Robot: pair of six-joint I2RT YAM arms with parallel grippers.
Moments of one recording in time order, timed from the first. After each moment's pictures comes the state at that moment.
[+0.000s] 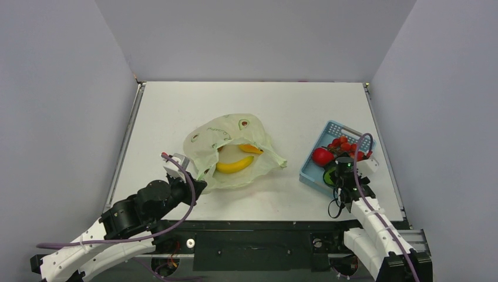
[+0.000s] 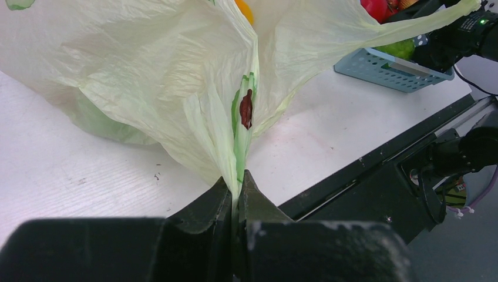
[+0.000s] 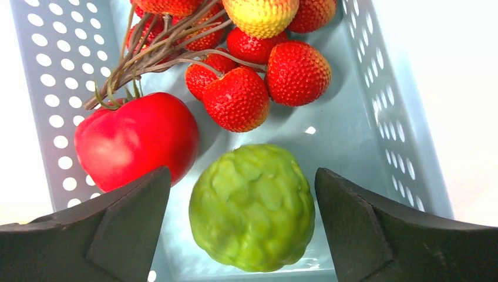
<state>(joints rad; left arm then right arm) -1.05 0.39 0.67 -0.68 -0.39 -0.54 0.12 0.83 0.33 -0.30 0.43 0.93</state>
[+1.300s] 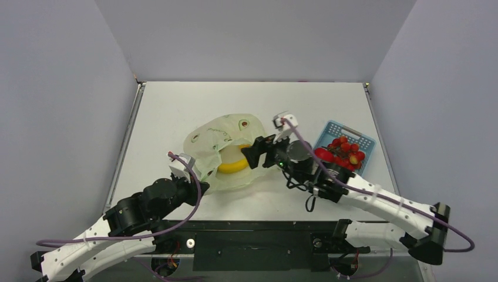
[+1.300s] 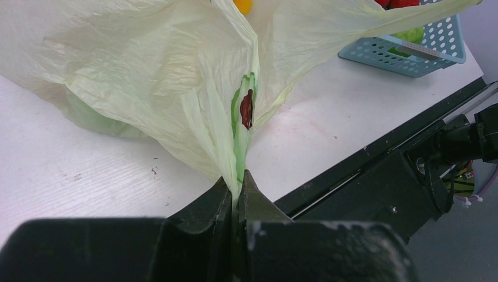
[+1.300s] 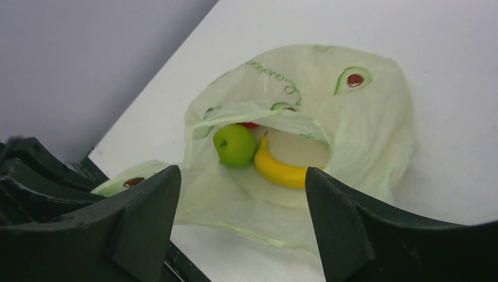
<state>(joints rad) -1.05 0.43 0.67 -0.68 -0.36 -0.54 1.02 0.99 0.99 -0.17 0.32 0.42</state>
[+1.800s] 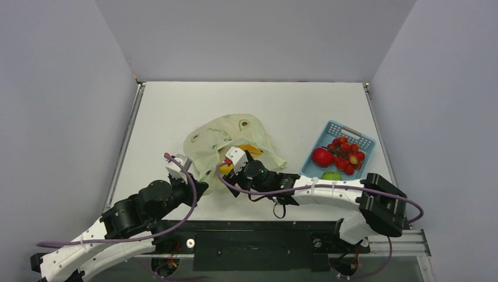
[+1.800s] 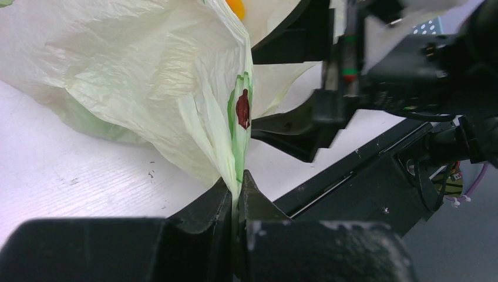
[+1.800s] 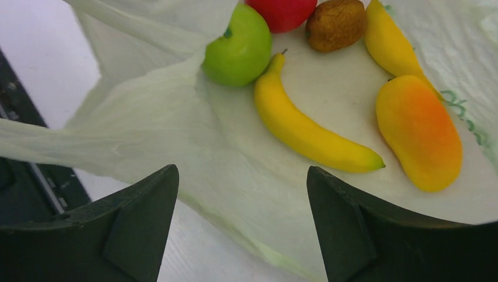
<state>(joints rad) -1.06 0.40 0.67 -0.68 -0.36 -0.54 1.14 1.42 0.84 0.13 0.19 0.07</state>
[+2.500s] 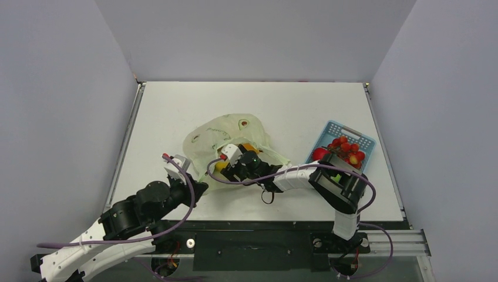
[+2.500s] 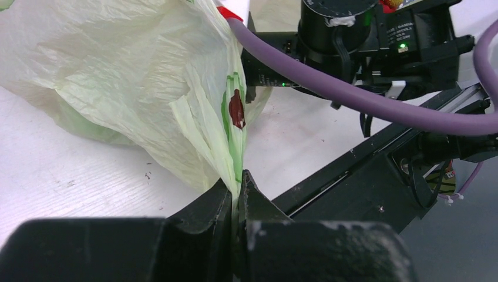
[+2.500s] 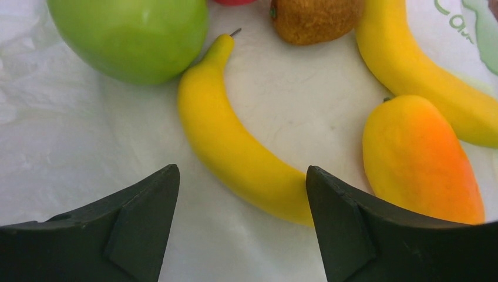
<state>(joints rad) -1.06 0.38 0.66 -0.68 -0.35 -0.54 0.99 1.82 0.86 0.44 0.08 -0.16</state>
